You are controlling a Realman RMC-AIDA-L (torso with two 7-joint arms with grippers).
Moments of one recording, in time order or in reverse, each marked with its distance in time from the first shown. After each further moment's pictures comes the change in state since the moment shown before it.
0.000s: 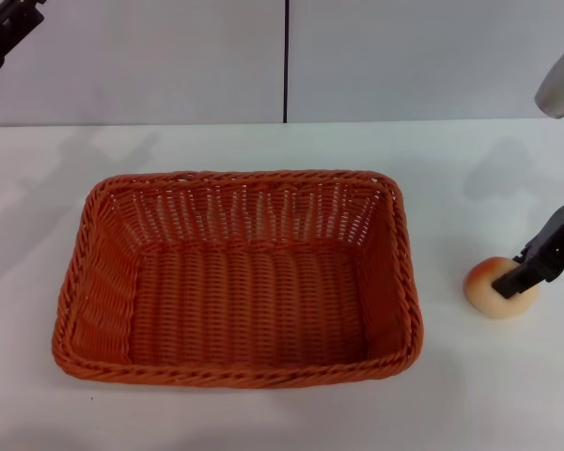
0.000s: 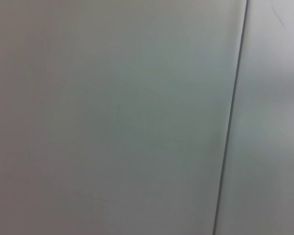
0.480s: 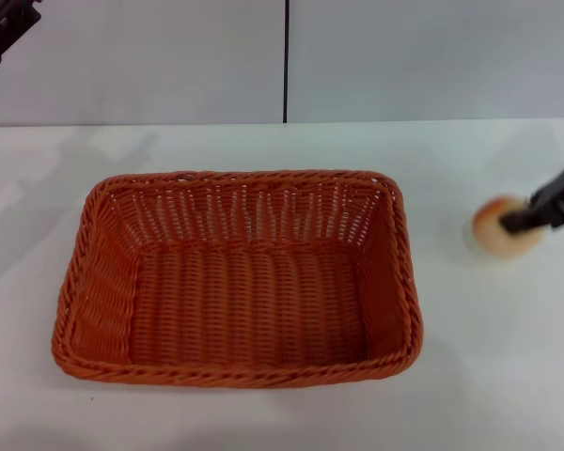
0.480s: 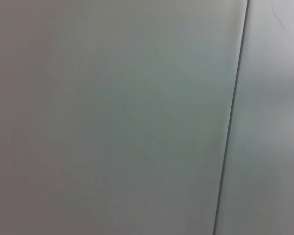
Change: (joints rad) left arm 0.002 0.002 0.000 0.002 -0.005 0.004 -0.008; right arm -0.112 0.033 0.092 -0.278 0.083 0.015 0.008
